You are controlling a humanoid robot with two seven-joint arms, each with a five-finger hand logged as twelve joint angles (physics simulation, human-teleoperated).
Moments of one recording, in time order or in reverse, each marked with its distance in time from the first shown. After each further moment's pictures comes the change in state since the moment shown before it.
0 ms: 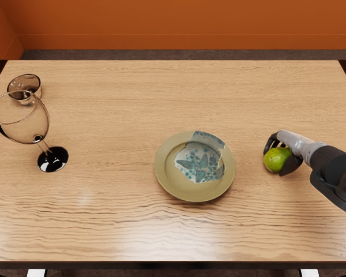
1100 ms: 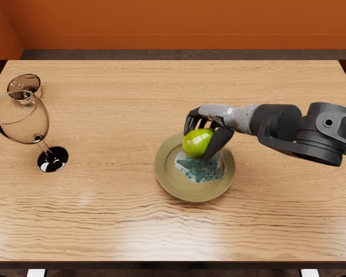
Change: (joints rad) left arm 0.002 0.000 -0.007 0.000 0.000 0.000 0.000; right arm 0.076 0.223 0.389 0.001 0.269 0.384 0.001
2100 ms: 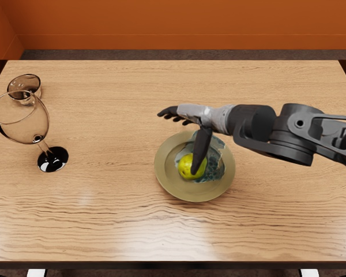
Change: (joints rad) left arm 0.000 0.000 0.000 0.000 0.000 0.000 0.000; right arm 0.013 0.118 0.004 -0.049 -0.002 -0.035 -0.001
